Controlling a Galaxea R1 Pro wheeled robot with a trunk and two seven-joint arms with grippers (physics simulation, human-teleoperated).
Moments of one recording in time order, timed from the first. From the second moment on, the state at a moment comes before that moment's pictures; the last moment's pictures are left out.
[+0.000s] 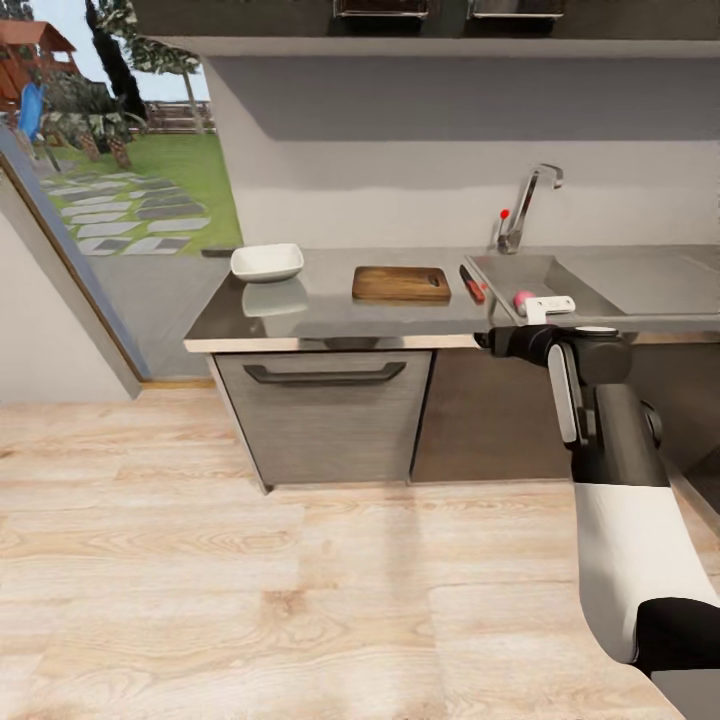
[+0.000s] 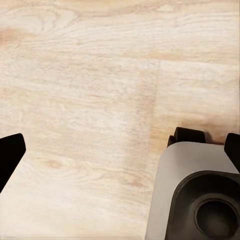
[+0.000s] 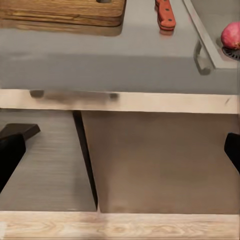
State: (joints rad) left arm 0.00 0.06 0.11 -0.39 0.02 -0.31 0.14; right arm -1.03 -0.07 -0.04 -1.40 0.09 0.98 0.18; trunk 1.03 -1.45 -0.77
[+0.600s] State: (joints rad) left arm 0.00 0.06 0.11 -0.39 0.02 -0.31 0.14; right arm -1.03 -0.07 -0.04 -1.40 0.09 0.98 0.18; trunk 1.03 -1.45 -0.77
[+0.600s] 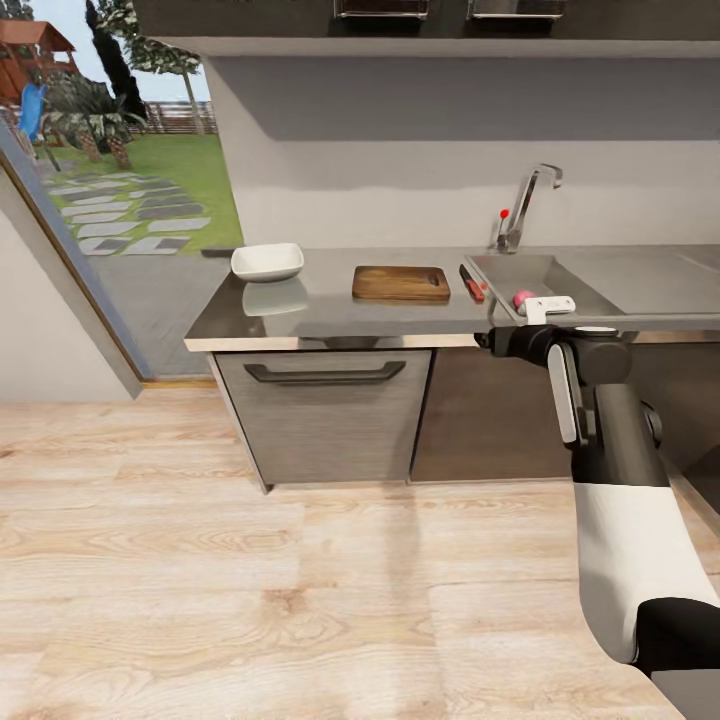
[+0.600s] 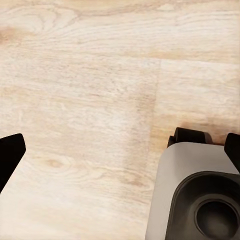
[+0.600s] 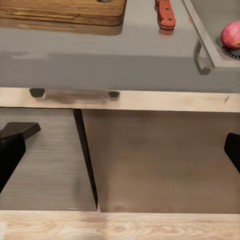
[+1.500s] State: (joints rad) left arm 0.00 0.06 0.11 -0.39 0.02 -0.31 0.14; right arm -0.99 -0.07 -0.04 -1.27 0.10 0.91 0.18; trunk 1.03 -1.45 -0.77
